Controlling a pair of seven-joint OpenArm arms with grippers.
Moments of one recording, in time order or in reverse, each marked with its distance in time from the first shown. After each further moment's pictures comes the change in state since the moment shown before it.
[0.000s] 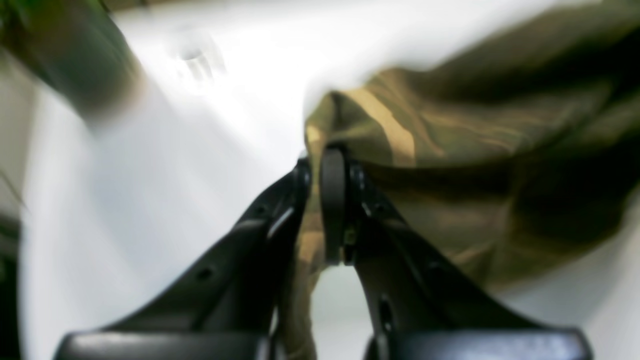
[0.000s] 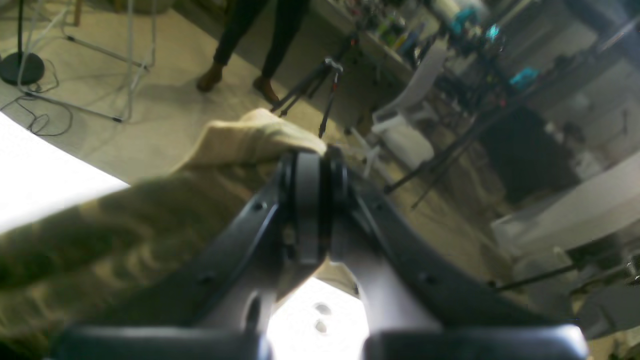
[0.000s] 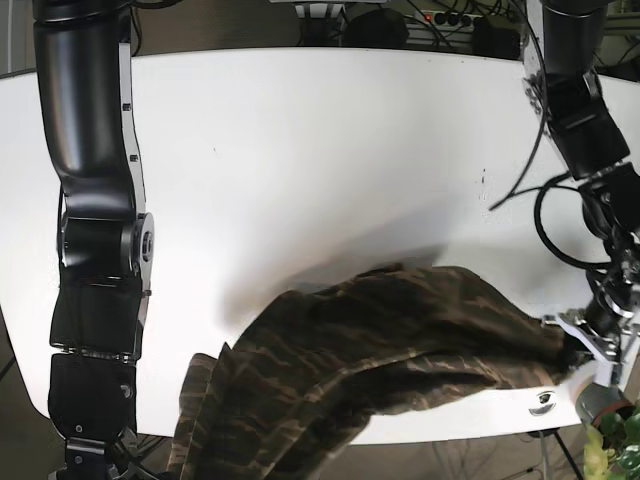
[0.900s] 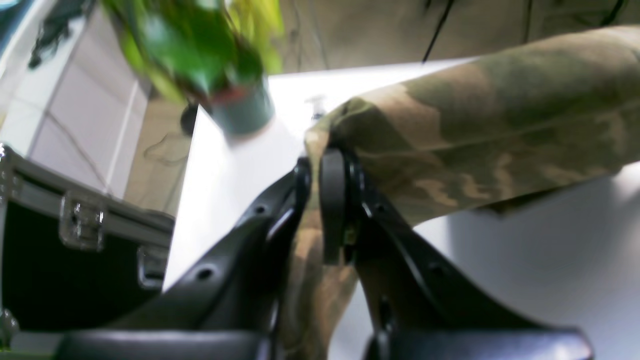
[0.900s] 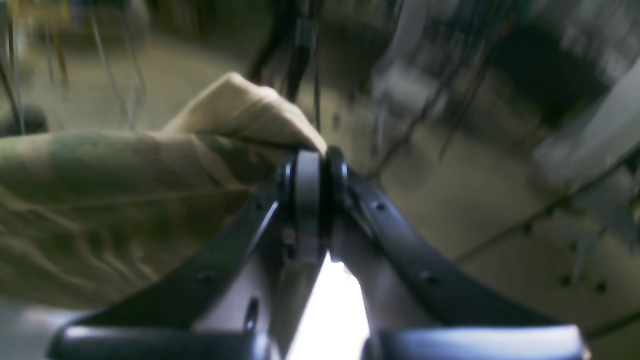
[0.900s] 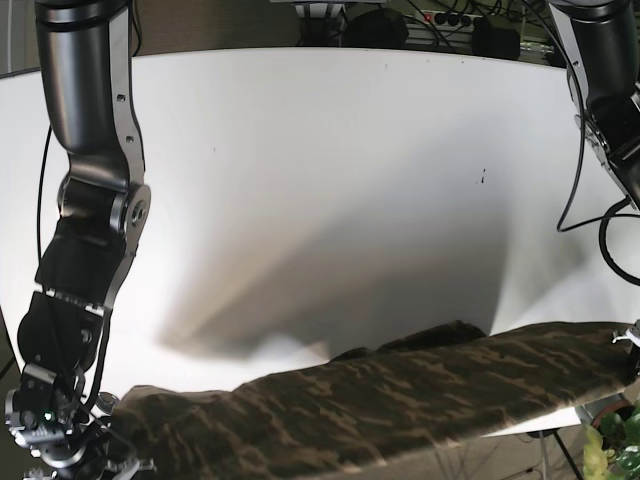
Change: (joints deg) left arm -7.4 -9.8 -2.3 -11.5 0.5 -3.5 1.9; right arm -11.3 3.7 14.1 6.7 4.4 -0.5 -2.6
